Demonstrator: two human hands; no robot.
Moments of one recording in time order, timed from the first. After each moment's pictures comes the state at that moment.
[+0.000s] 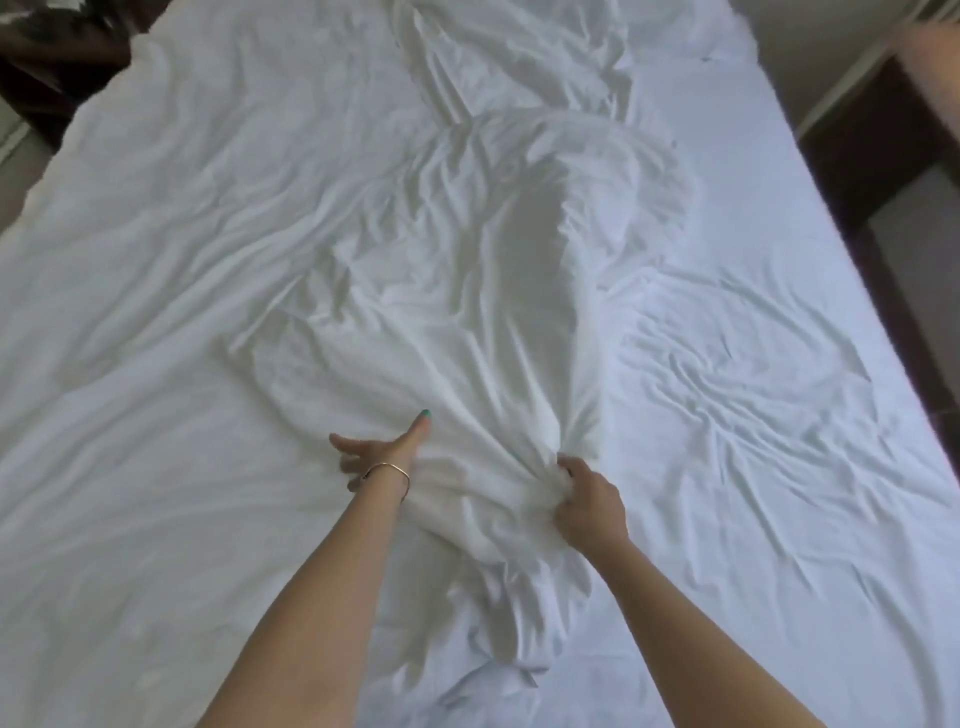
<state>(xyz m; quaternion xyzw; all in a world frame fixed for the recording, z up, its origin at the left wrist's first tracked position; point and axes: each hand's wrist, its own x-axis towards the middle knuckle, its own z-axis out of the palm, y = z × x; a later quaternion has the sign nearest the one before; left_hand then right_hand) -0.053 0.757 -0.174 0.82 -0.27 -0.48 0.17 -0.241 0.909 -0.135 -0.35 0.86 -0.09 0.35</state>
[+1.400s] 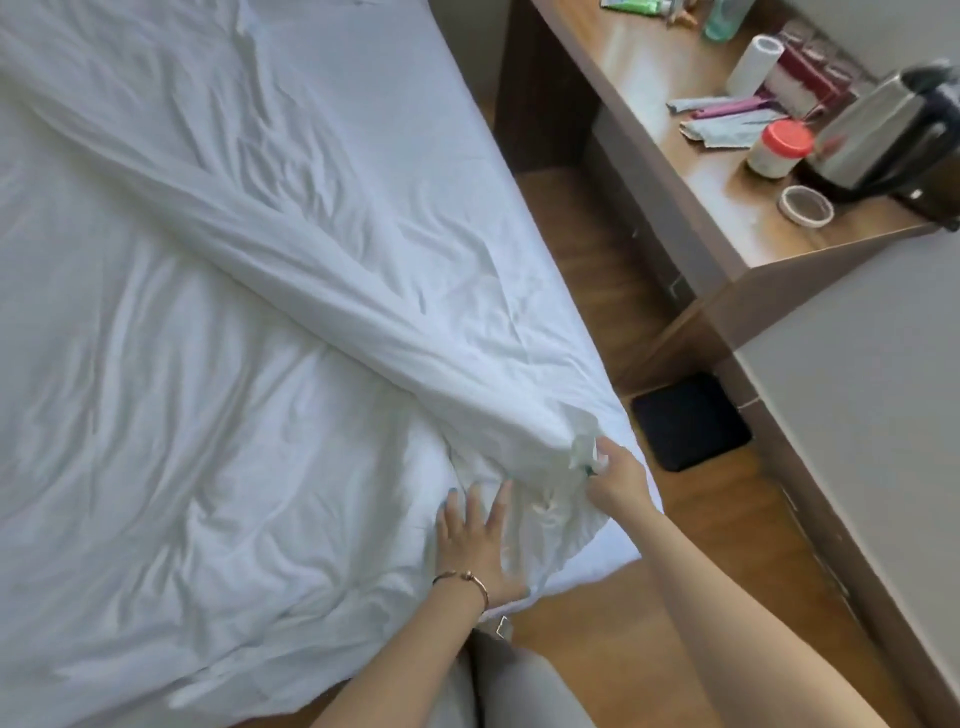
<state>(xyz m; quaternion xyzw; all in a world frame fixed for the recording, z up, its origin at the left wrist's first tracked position) -0.476 1.214 -0.161 0.29 -0.91 -0.20 -0.22 -0.661 1.289 -0.116 -0.16 0.92 -0.21 0.30</state>
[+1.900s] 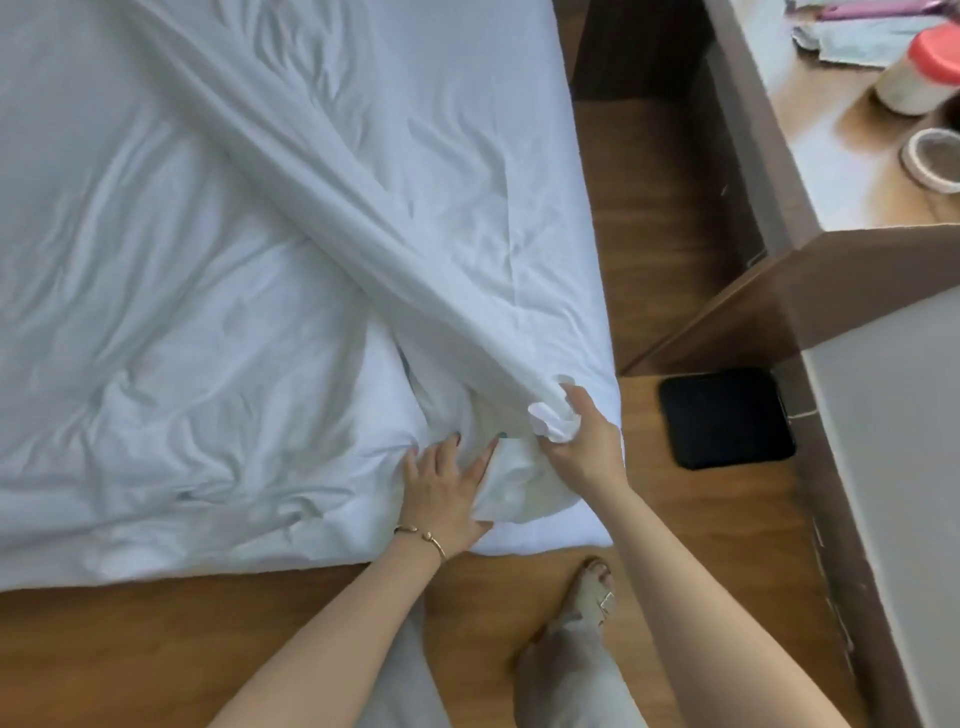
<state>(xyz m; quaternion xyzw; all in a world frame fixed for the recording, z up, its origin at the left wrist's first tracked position) -0.543 1.267 -0.209 0.36 -0.90 -0.20 -0.18 -0.731 1.321 -0.175 -0.30 0.85 -0.27 0.35</state>
